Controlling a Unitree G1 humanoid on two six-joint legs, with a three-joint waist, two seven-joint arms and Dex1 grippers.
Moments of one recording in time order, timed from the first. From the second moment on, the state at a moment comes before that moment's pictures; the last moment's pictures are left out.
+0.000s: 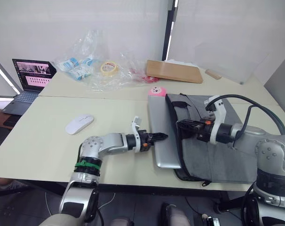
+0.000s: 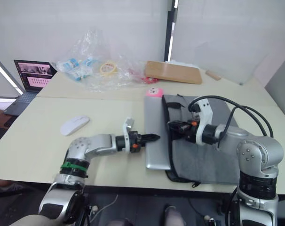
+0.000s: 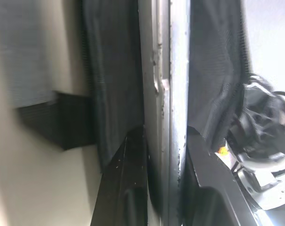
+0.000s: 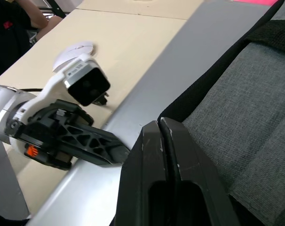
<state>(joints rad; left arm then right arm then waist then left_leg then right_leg) -0.72 0.12 0.04 0.47 -1.63 1.24 0.14 -0.54 -0.57 -0.28 -0.36 0.84 1.32 0.48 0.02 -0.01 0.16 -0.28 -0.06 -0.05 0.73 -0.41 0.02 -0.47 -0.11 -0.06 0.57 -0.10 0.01</state>
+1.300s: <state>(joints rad) -0.77 -0.09 0.16 0.51 -1.04 1.31 -0.25 -0.52 -0.70 -0.20 -0.33 0.83 1.18 0.53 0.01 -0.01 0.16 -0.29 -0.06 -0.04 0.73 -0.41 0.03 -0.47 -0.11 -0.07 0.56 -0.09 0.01</state>
